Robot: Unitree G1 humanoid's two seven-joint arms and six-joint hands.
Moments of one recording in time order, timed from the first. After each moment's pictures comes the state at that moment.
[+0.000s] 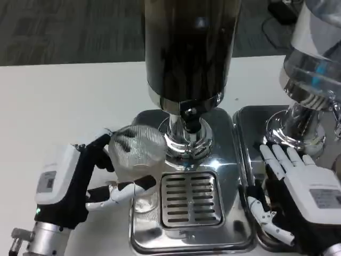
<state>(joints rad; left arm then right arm) -0.10 0.43 -0.20 0.70 0.68 -0.82 0.67 0.36 -0.35 0.23 -0.33 -1.04 0.10 -0.04</state>
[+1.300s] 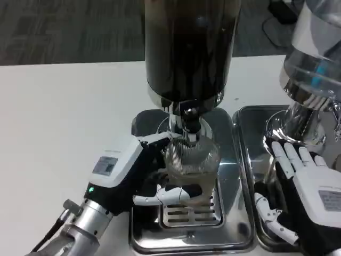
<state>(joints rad) -0.34 0.38 -0.43 0.92 0.79 -0.82 0.69 0.41 -0.31 0.24 -0.40 -1.07 0.17 -0.06</state>
